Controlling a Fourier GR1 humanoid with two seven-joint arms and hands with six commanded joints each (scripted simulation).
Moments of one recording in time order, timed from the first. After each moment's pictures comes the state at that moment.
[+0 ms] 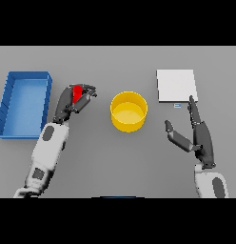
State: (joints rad) left arm -0.54 0.02 0.04 -0.86 -0.18 0.08 -0.17; right arm 0.08 -0.08 0.08 -1.69 0.21 -0.05 -0.07
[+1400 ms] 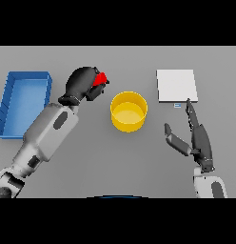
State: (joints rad) left arm -0.73 0.22 -0.42 -1.05 -0.55 0.06 0.24; right arm 0.12 -0.08 0.11 -1.73 0.24 -0.05 -0.07
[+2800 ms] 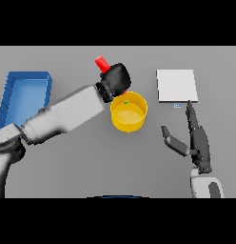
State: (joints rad) left arm -1.21 0.26 -1.11 -0.81 -1.05 -0.30 0.05; right arm 0.13 -0.04 0.09 -1.70 0.22 -0.07 -0.09
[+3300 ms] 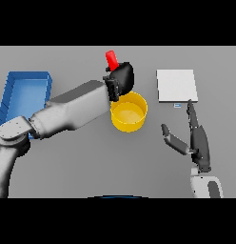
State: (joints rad) left arm -1.33 0.22 -1.29 -0.73 -1.13 -0.32 -0.04; right arm 0.12 -0.05 0.09 -1.69 0.26 -0.10 -0.10
